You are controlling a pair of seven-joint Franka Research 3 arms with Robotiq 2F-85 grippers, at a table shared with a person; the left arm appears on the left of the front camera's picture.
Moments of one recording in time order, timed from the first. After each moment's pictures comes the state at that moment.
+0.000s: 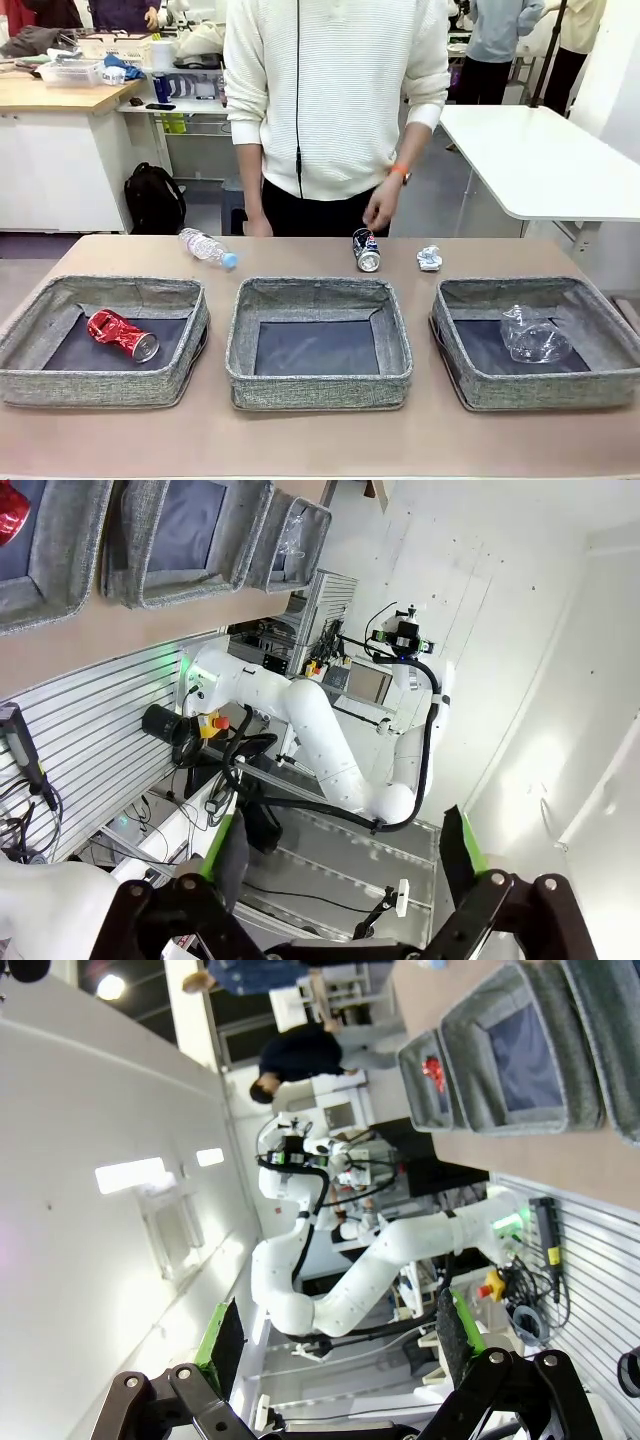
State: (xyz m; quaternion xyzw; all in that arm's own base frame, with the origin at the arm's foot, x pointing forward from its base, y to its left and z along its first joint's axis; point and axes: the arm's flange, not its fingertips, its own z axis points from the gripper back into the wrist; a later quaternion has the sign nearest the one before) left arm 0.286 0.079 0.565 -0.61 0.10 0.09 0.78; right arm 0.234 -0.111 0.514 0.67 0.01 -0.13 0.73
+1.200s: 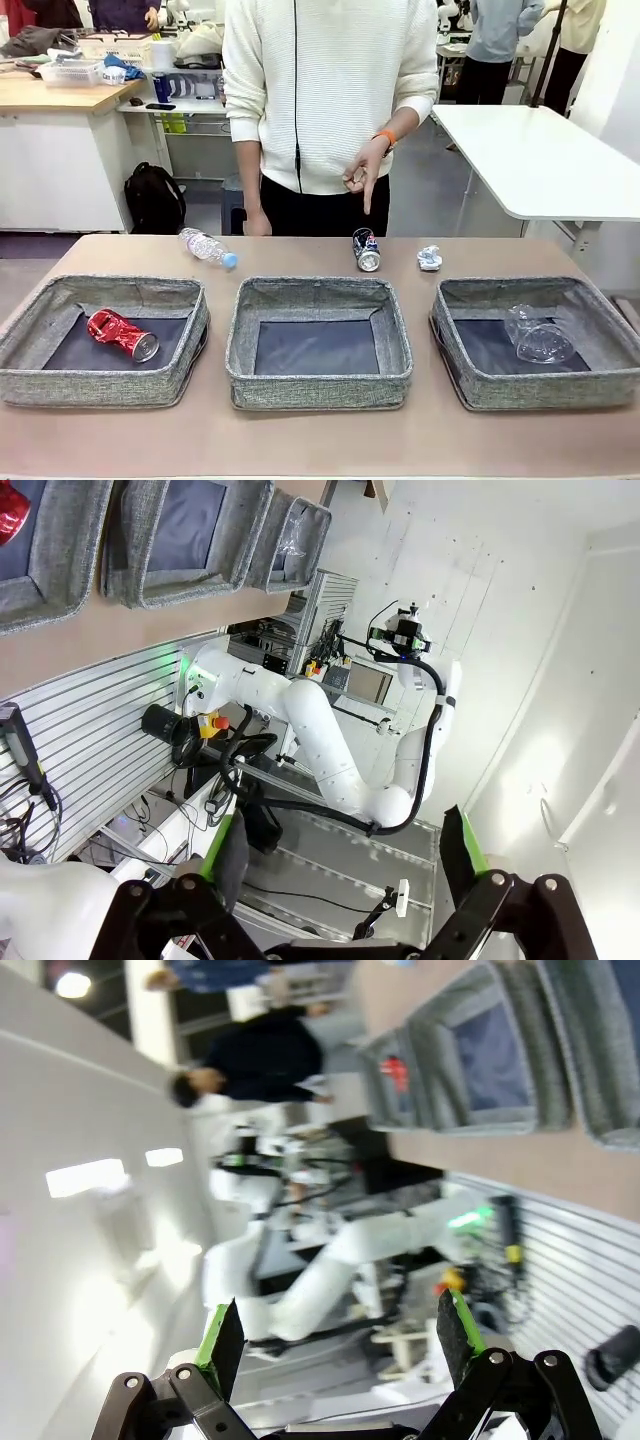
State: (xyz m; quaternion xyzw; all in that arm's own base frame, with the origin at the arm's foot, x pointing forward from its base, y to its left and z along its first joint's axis) left arm 0.286 0.079 0.565 -0.61 0.10 0.09 0.78; right arm 0.246 -0.088 0.520 0.61 0.01 -0.11 0.78
